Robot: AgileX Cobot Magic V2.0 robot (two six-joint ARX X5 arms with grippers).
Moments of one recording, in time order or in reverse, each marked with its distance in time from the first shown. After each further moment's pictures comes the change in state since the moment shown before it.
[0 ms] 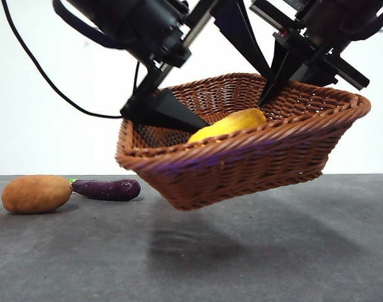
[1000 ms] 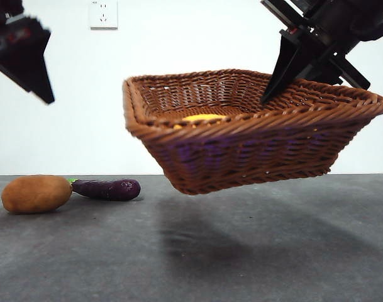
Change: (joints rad) left arm 0.503 -0.256 0.032 -0.436 -0.359 1.103; right arm -0.053 0.001 -0.001 -0.016 -0.134 -0.085
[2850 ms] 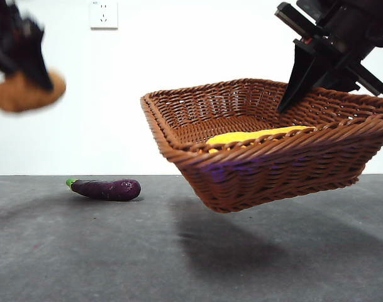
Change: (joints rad) left arm 0.164 0.094 0.143 -0.011 0.206 -0.078; right arm -0.059 0.010 0.000 -0.051 0.027 -0.061
